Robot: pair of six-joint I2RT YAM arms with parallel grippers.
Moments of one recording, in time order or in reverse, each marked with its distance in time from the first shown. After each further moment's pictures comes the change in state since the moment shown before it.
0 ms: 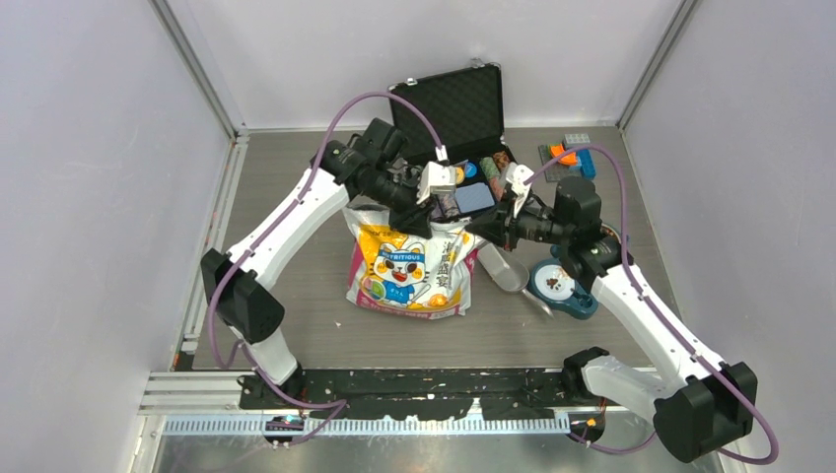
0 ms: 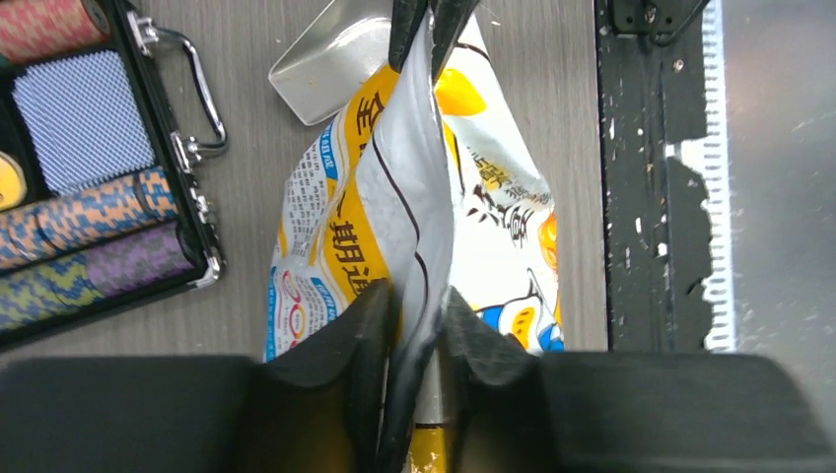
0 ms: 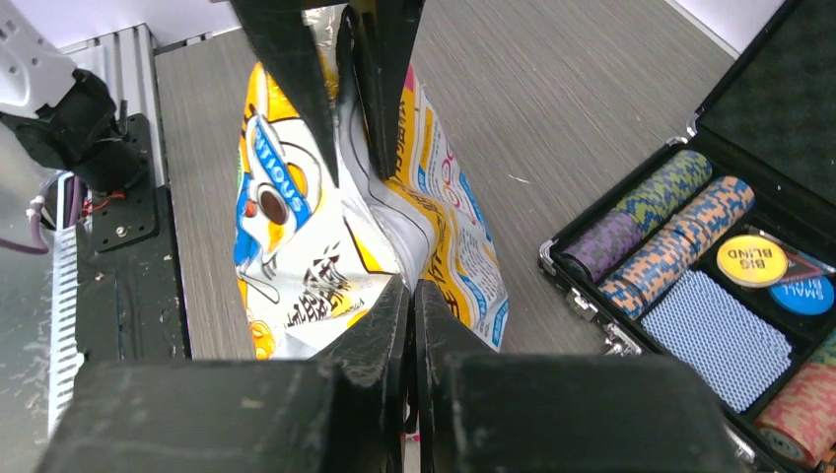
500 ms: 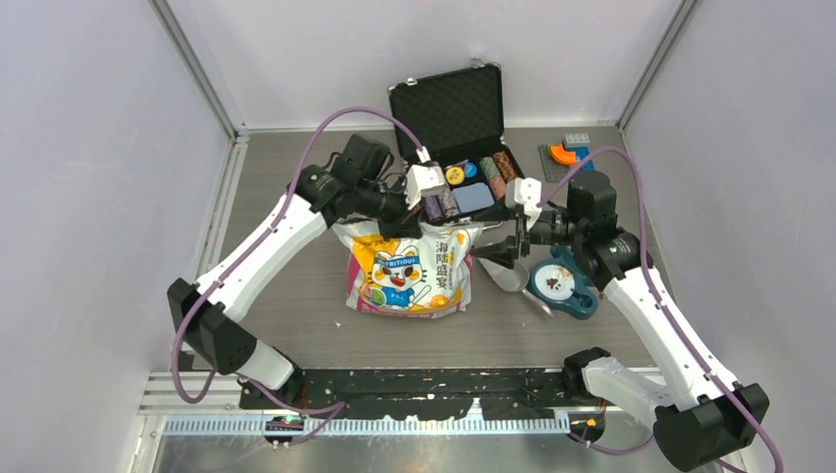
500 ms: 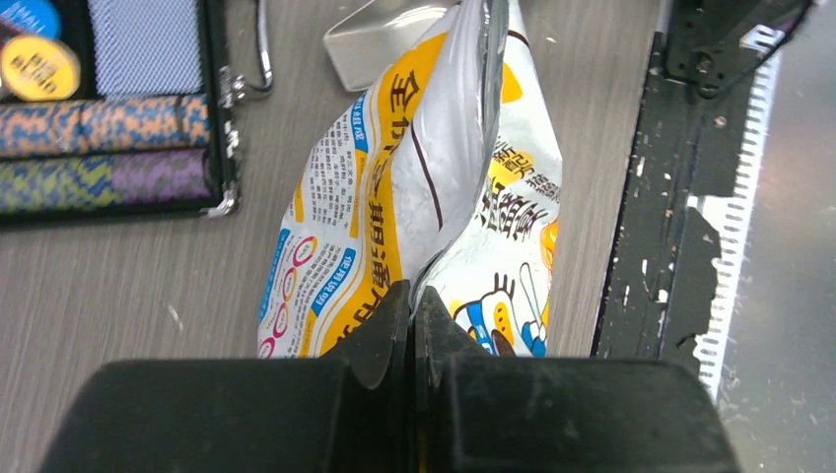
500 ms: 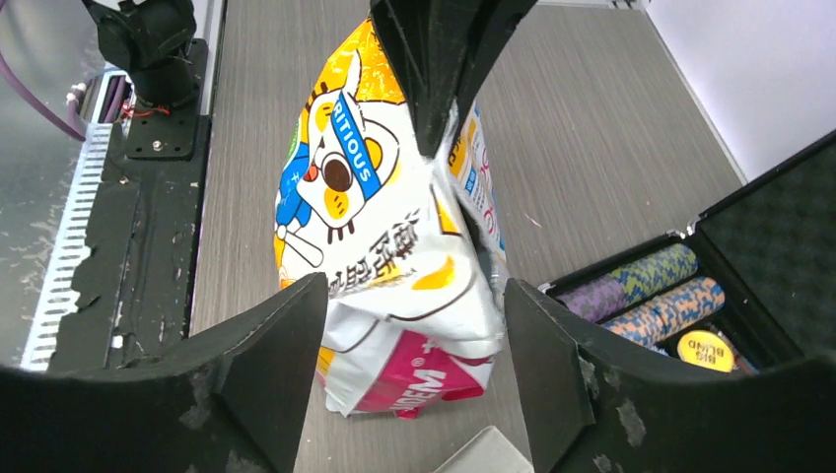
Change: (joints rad) left arm -0.019 -0.203 -0.213 0.190 -0.140 -0.236; right arm -0.035 -0.045 0.117 -0.265 -0.256 -0.347
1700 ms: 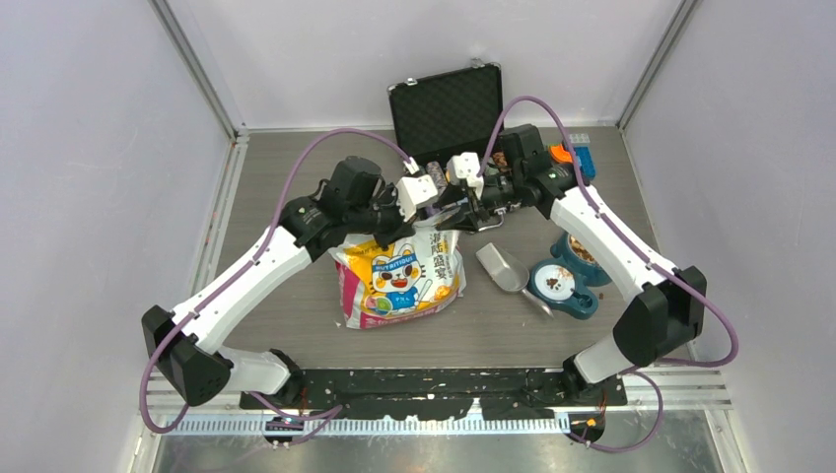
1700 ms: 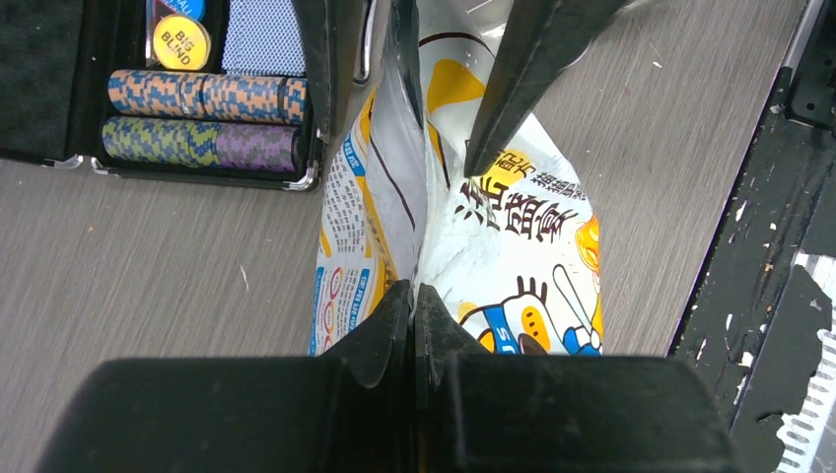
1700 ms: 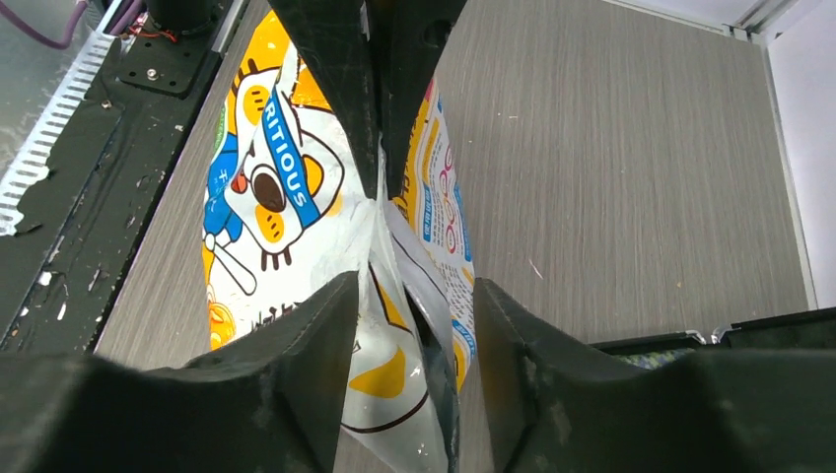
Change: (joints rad) left arm -0.076 -0.206 -0.255 0.267 -0.287 -0.129; right arm 0.133 0.505 0.433 -0.305 -0.047 -0.443
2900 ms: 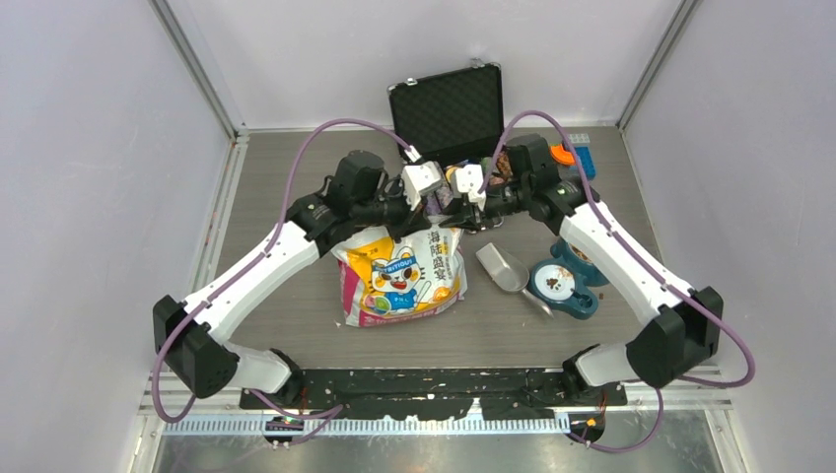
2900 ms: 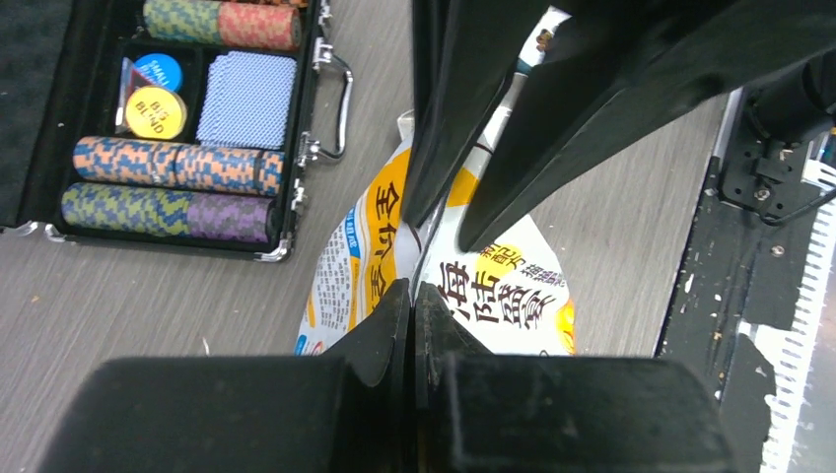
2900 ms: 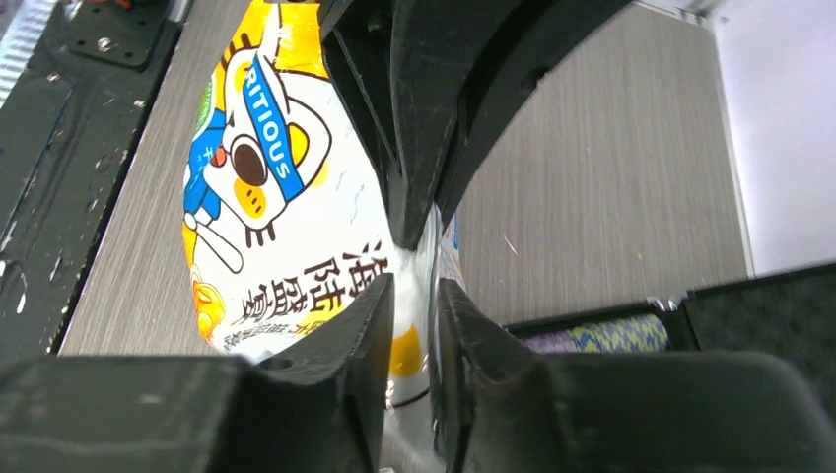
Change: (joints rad) left arm 0.028 0.057 -0.010 0.161 0.114 -0.107; right arm 0.016 -0.067 -0.061 0.017 0.072 -0.030
